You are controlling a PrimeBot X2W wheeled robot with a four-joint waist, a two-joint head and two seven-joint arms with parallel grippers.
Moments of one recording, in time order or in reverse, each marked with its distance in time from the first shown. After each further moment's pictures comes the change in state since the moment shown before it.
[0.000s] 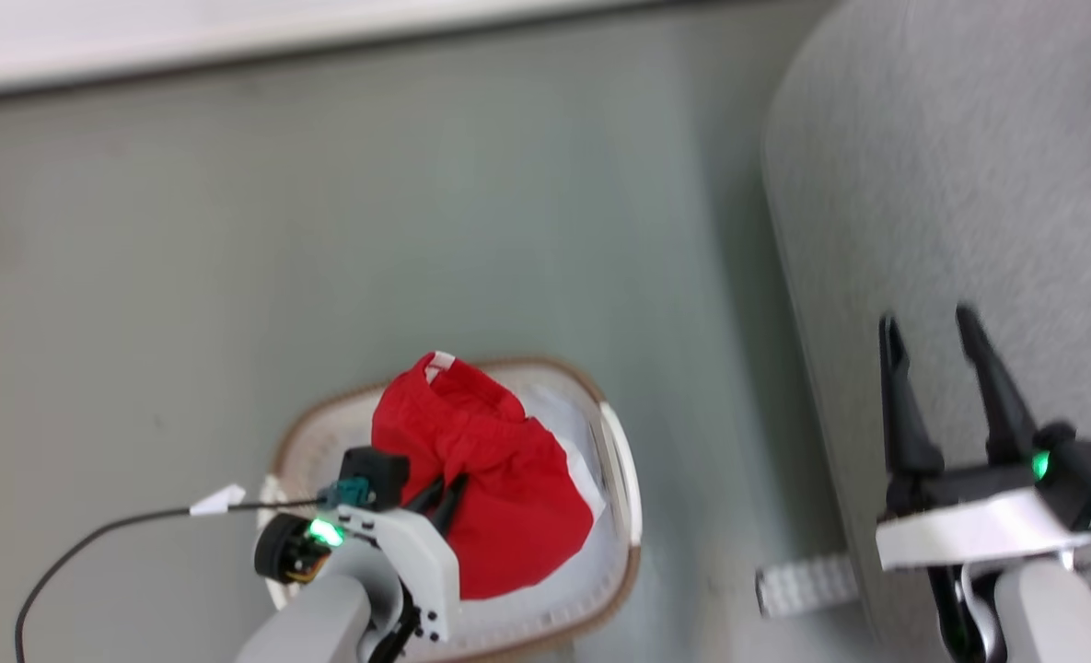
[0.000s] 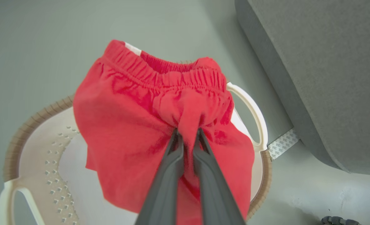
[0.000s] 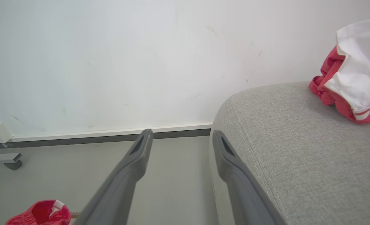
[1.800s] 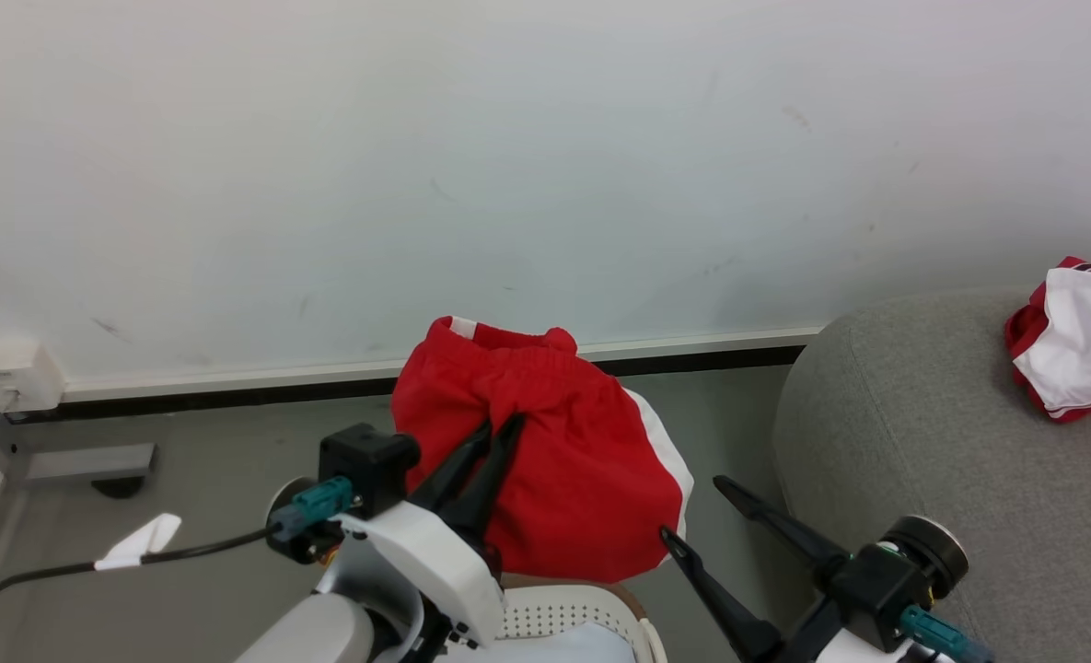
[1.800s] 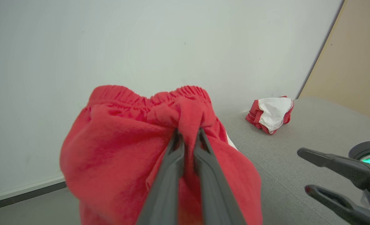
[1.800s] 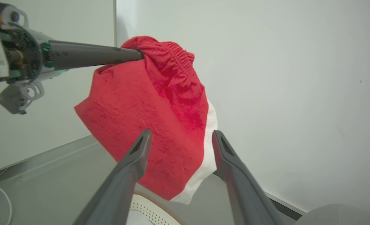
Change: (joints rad) left arm 0.260 0.226 0.060 -1.016 -0.065 0.283 0.212; right arm 0.090 -0.246 0.554 -0.100 0.126 0.000 0.116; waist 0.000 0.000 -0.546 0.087
